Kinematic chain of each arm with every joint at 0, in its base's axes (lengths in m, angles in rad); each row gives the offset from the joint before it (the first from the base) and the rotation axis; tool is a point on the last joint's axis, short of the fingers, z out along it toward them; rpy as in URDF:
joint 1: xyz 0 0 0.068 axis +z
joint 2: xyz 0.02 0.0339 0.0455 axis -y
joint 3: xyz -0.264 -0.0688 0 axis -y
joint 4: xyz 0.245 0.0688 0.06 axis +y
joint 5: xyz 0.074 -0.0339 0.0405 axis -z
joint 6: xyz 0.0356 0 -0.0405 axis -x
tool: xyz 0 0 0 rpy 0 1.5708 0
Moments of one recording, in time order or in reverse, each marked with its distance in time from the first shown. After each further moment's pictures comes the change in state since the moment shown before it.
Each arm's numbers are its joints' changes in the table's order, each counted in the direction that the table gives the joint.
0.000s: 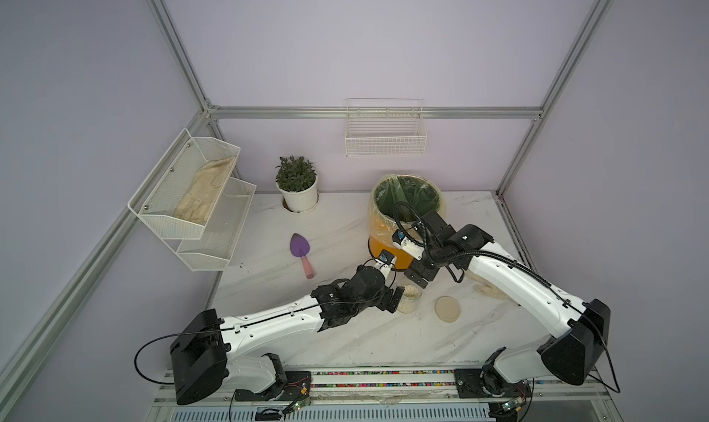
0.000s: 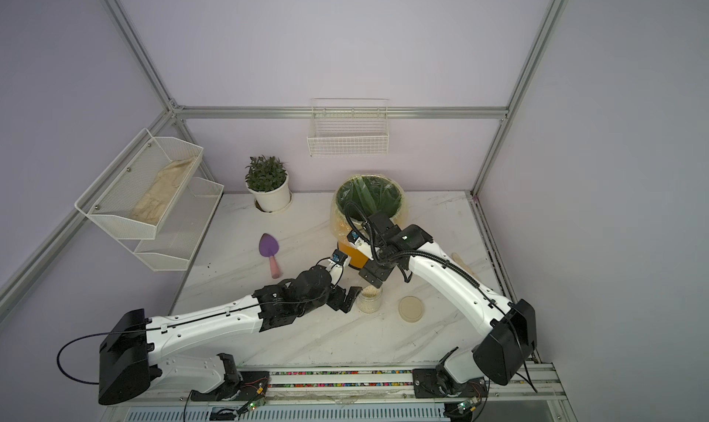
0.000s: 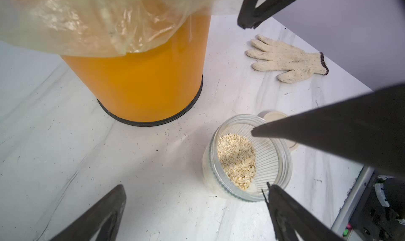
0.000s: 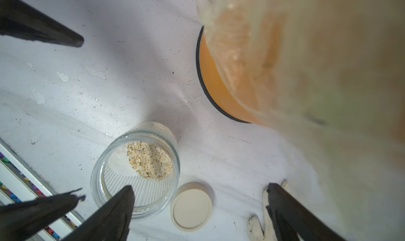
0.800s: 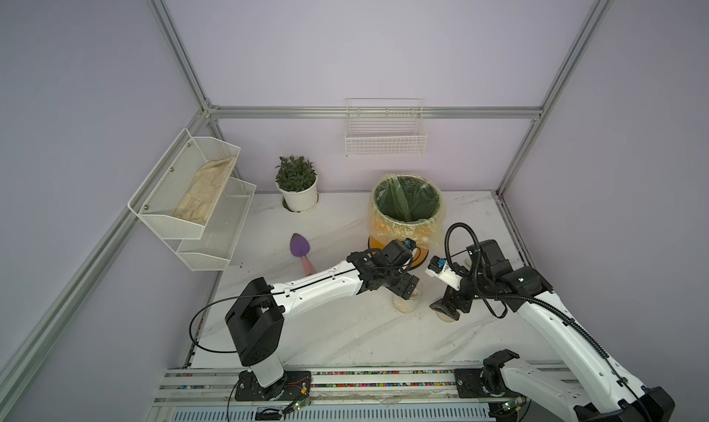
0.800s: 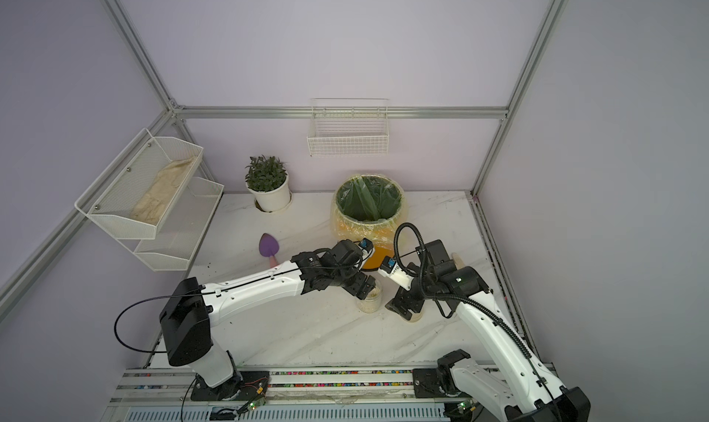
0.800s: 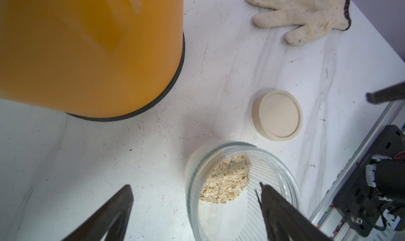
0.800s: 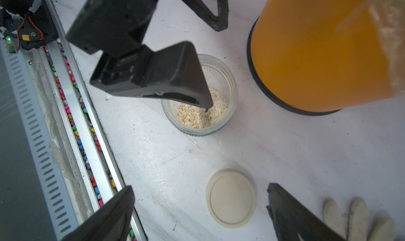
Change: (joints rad) left arm 0.061 -0.361 0.439 0.394 0.206 -0.028; right arm -0.256 0.442 -0.473 -0.092 -0.486 0.266
